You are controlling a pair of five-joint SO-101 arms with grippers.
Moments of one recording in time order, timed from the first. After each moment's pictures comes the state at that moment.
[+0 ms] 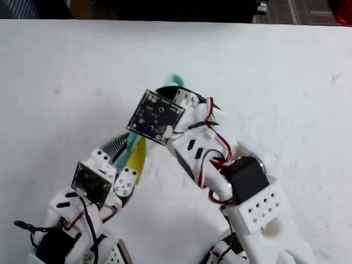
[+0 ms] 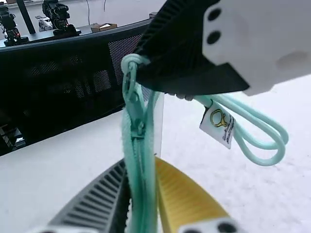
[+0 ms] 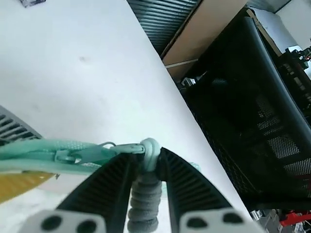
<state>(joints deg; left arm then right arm) 25.4 -104.9 71.8 53.1 -4.4 -32.5 -42.9 18.8 56.0 40.8</state>
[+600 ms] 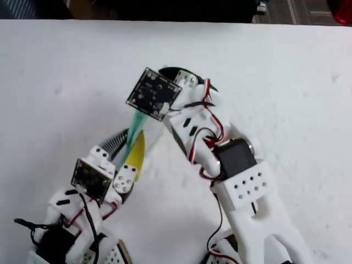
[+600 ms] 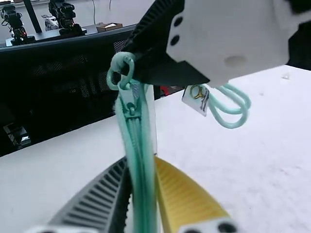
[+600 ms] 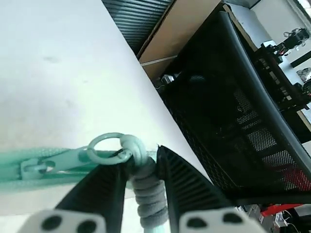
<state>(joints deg) 25.3 -103.9 71.7 52.9 -4.4 -23.6 -32.3 18.9 43.4 41.5</state>
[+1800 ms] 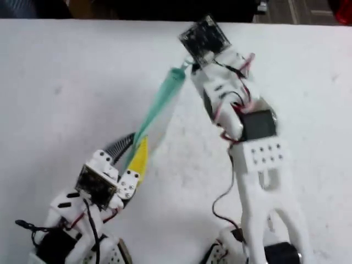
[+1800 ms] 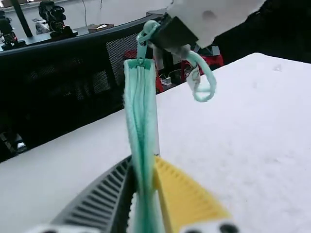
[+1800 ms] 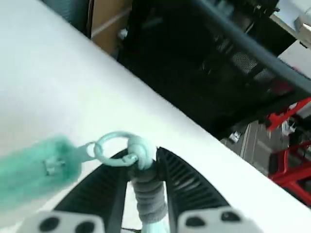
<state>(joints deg) 26.2 -104.9 71.8 54.1 -7.0 -13.7 -28.4 9.1 52.6 29.8</state>
